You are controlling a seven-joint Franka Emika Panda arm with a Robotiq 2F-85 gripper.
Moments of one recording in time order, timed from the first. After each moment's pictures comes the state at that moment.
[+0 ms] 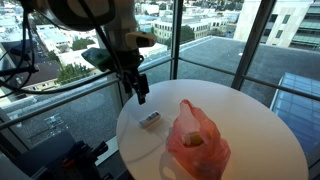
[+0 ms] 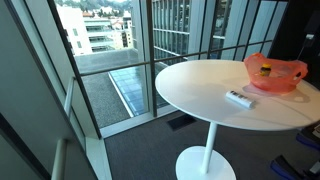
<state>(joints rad) -0.15 -0.48 -0.04 -2.62 -0.12 2.15 0.06</state>
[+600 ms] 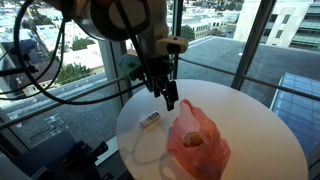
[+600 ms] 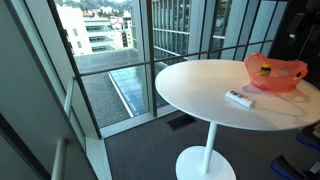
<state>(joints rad) -0.24 -0.28 -0.08 -2.49 -0.20 2.30 0.19</state>
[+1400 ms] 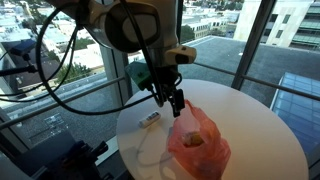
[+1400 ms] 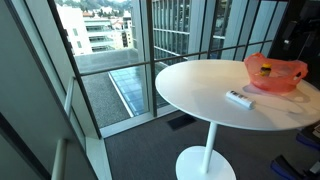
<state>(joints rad) -0.25 -0.19 -0.12 -2.46 -0.20 2.37 0.21</state>
